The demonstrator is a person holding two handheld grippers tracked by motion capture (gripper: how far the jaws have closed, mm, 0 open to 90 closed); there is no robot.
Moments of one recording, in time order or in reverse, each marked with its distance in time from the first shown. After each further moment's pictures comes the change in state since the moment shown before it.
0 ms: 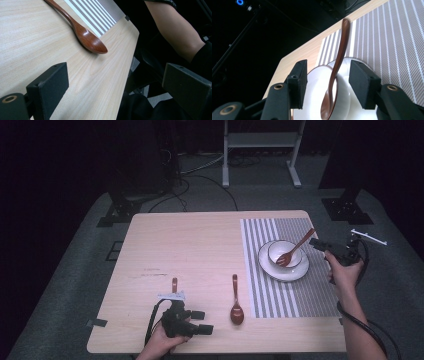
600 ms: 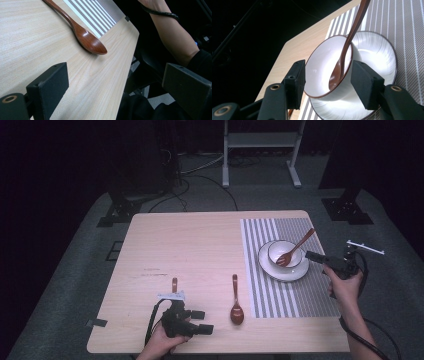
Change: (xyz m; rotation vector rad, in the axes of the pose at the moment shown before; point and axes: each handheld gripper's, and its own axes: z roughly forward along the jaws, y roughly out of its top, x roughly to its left) left arm 0.000 0.001 0.000 -0.001 0.004 0.004; right arm 0.011 -0.033 -0.011 0.077 0.029 -0.056
